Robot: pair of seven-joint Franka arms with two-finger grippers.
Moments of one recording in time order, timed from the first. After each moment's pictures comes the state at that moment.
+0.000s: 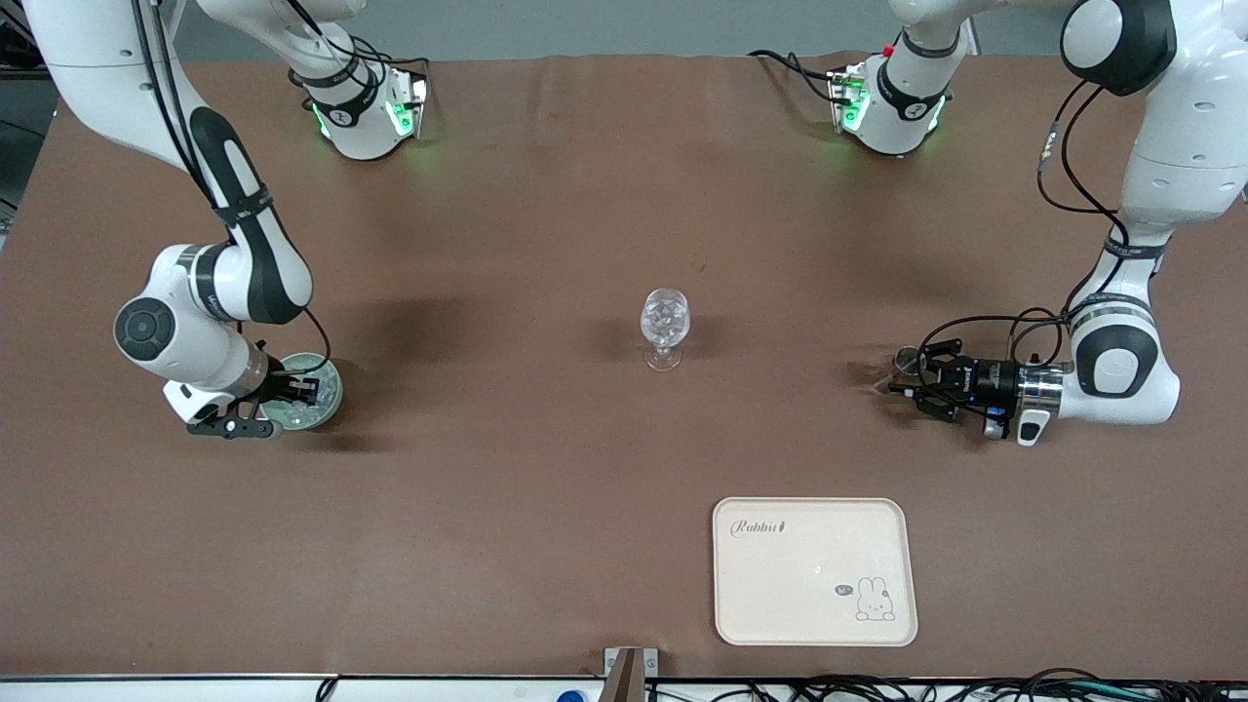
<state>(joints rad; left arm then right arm) 0.33 0.80 -0.11 -1.72 -0.85 1.70 -0.55 0.06 0.43 -0.08 -2.06 0.02 2.44 0.02</state>
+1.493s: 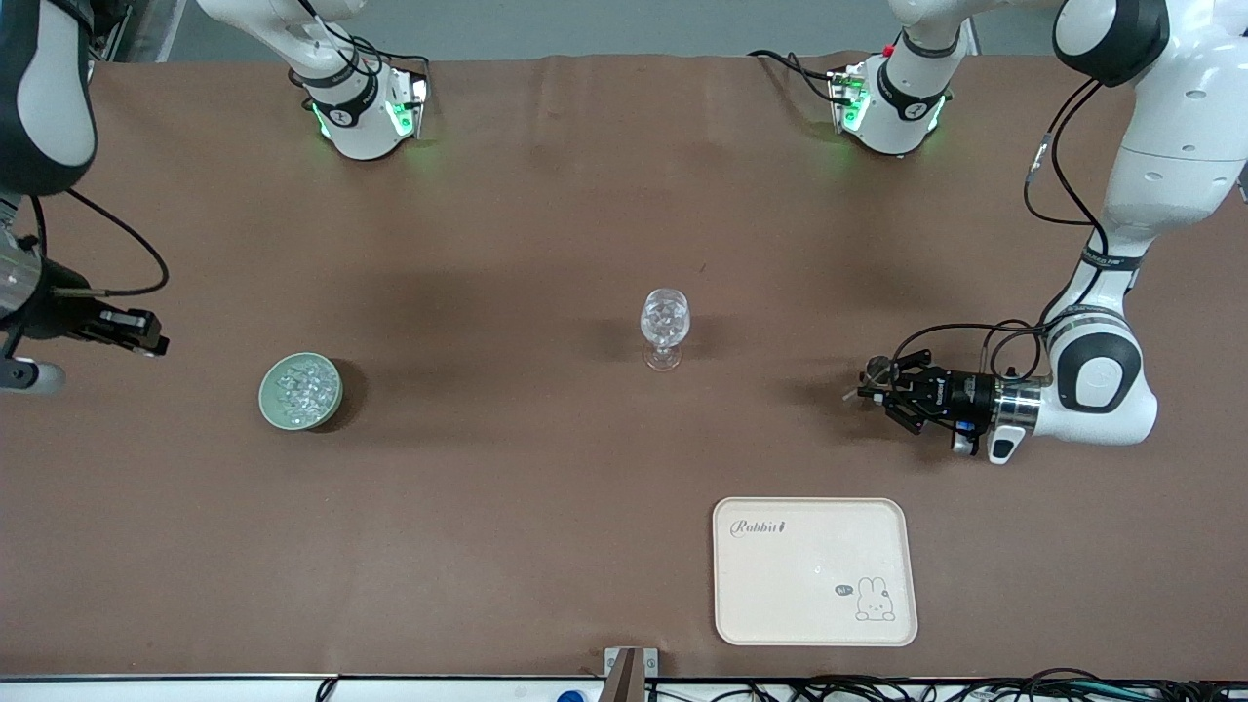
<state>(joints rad) 0.32 0.78 -0.26 -1.66 -0.93 1.69 -0.67 0.04 0.14 -0.10 -1.56 0.02 1.66 0.05</state>
